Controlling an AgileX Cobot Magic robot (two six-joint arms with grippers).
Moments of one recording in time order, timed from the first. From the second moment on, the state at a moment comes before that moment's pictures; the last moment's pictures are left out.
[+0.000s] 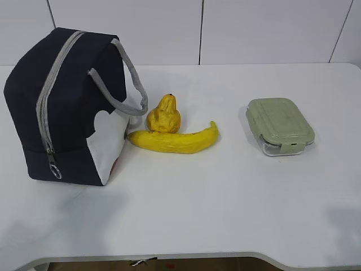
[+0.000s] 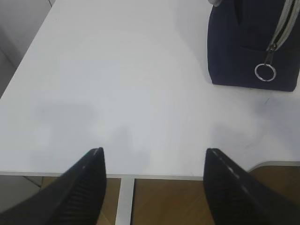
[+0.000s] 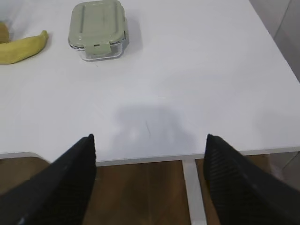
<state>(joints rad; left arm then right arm) -0.02 0.01 -0.51 0.10 1.11 -0.07 -0.03 -0.02 -0.50 -0.04 1.14 0.04</state>
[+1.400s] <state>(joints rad) -0.02 0.01 -0.51 0.10 1.11 -0.07 -0.03 0.84 -0.69 0.07 0.95 -0.02</state>
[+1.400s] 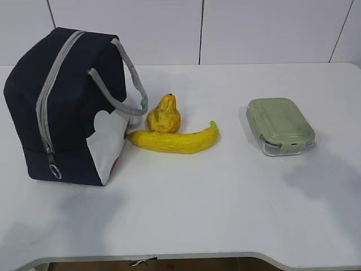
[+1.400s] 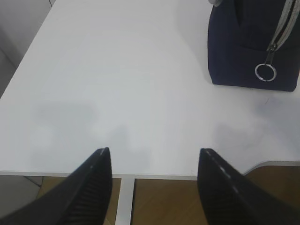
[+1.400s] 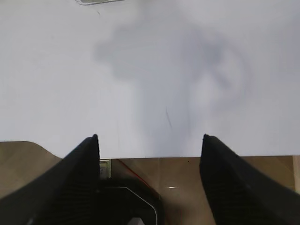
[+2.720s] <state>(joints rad) -0.02 0.01 -0.51 0.10 1.11 -0.07 -0.34 1.65 -1.25 0.90 1.20 -0.83</state>
